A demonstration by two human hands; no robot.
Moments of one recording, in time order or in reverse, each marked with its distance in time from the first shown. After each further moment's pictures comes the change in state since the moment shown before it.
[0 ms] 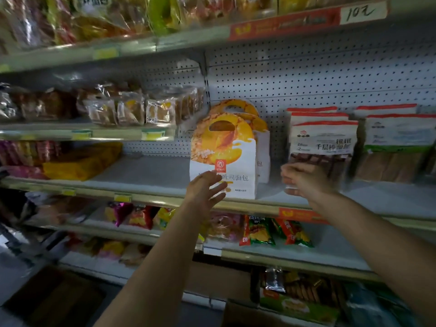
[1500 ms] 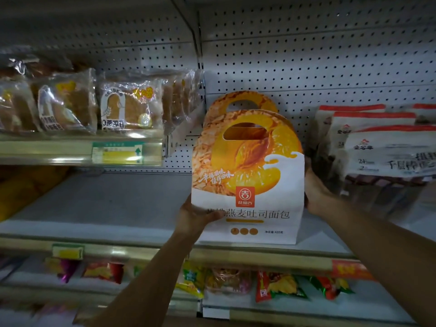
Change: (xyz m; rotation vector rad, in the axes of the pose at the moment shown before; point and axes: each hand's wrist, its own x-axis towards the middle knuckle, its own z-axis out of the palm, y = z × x) left_hand 0.280 -0.048 -0.095 0.272 -0.210 0.248; right_hand 0.242 0.075 0.114 0.192 0.121 0.227
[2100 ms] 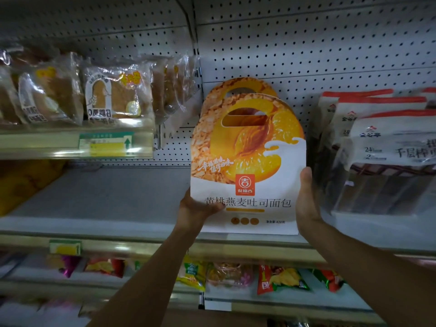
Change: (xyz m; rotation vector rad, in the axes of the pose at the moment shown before) left_hand 0.006 -0.008 0.007 0.058 0.030 0.050; right_hand -0.038 0.050 0.023 0.150 0.140 -0.221
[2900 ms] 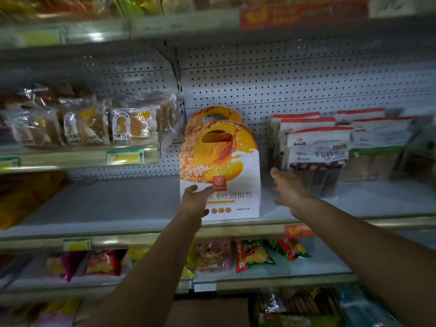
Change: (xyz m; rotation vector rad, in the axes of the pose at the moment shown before) left_hand -0.090 0.114 0.046 0.013 0.077 -0.403; right_hand -0.105 -0.119 -0.052 -0.400 -0.003 0.136
